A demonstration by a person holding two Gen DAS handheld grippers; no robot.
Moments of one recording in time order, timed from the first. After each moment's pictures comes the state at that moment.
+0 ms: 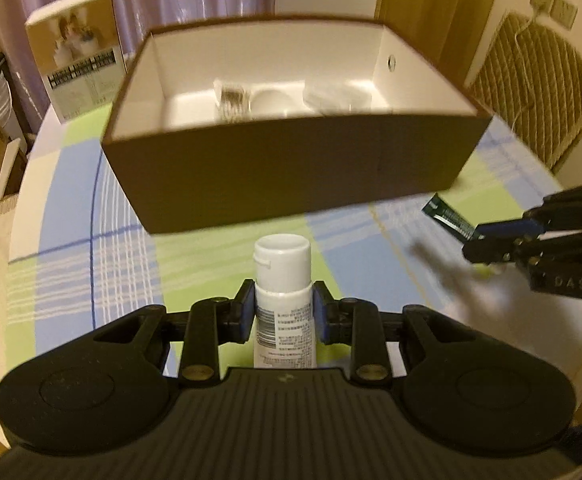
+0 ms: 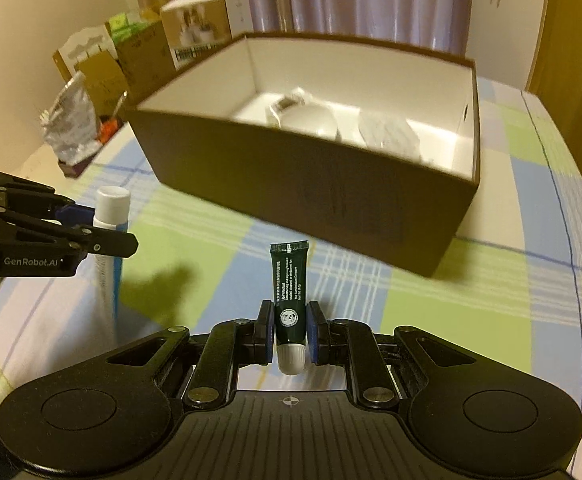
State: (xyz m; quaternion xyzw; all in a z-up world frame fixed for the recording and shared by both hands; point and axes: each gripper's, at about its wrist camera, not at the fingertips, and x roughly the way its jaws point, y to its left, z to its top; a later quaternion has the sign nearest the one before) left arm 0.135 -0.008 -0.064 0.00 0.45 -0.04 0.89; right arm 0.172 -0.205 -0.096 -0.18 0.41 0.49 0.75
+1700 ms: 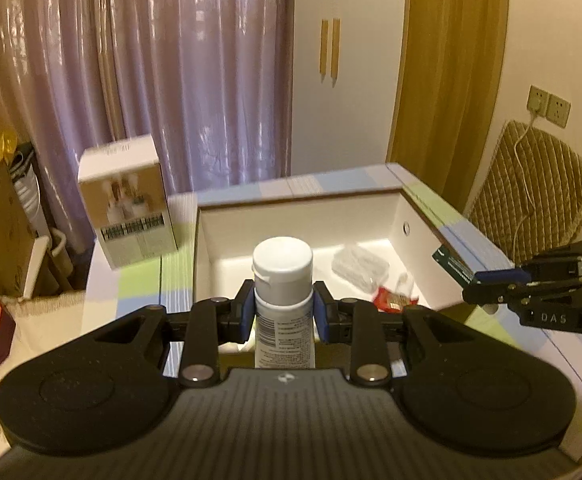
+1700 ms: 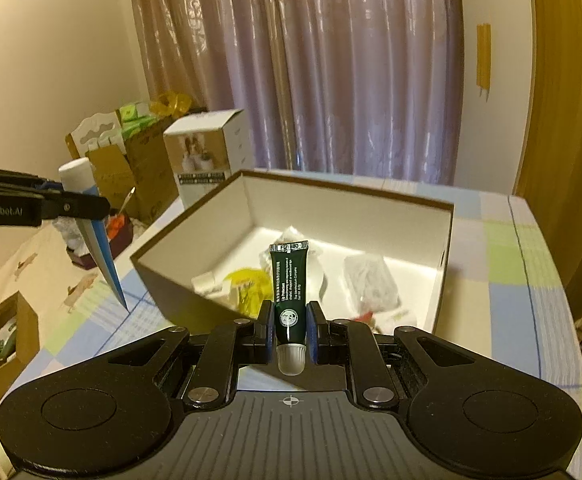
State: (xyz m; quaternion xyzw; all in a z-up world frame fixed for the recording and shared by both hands) left arm 0.164 0.028 0.061 0.01 0.30 -0.02 0.95; right arm 0.212 -0.191 -0.018 -0.12 0.29 0.53 0.79
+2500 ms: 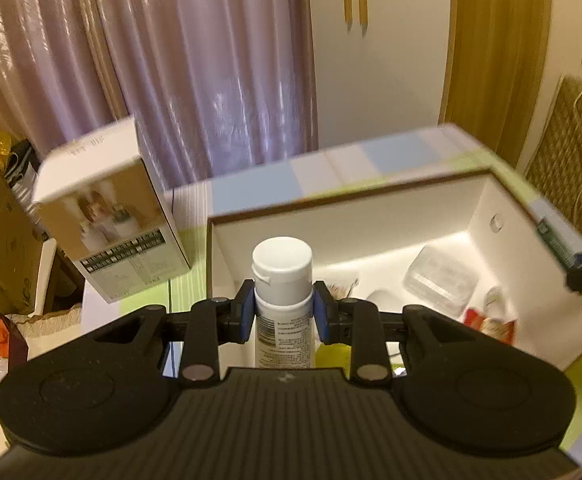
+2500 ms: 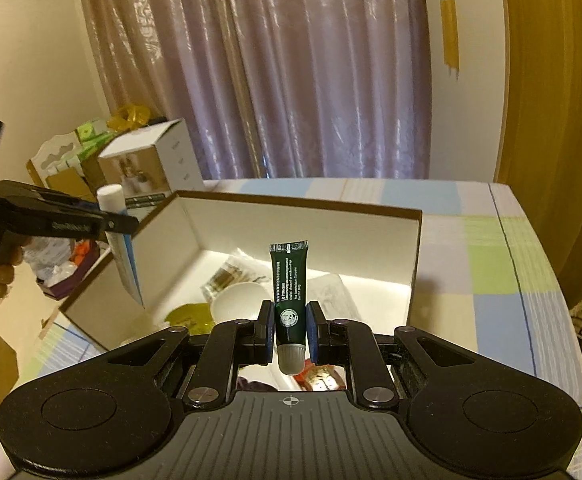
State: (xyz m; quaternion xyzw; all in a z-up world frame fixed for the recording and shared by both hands) left arm 0.324 0.047 -0.010 0.06 0.39 0.01 0.92; right arm 0.291 -0.156 -0.040 -0.09 0.33 0.49 0.80
